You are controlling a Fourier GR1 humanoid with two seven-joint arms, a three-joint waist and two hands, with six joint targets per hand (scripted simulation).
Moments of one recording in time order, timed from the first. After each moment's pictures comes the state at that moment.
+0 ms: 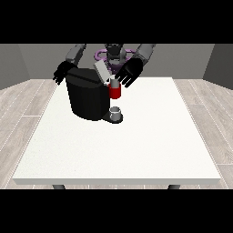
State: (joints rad) left arm -1.18 0.43 0.10 -0.61 -0.64 -0.14 -0.11; right arm -0.31 -0.03 -0.05 -1.37 -0.04 -0.16 -0.08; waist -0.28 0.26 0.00
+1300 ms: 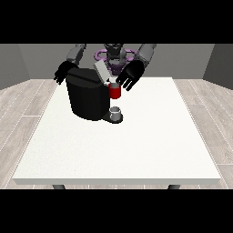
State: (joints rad) left arm -1.17 0.45 0.10 -0.60 -0.70 -0.14 -0.16; right arm -0.31 -0.02 -0.03 -1.40 -0.02 -0.18 -0.07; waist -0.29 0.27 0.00
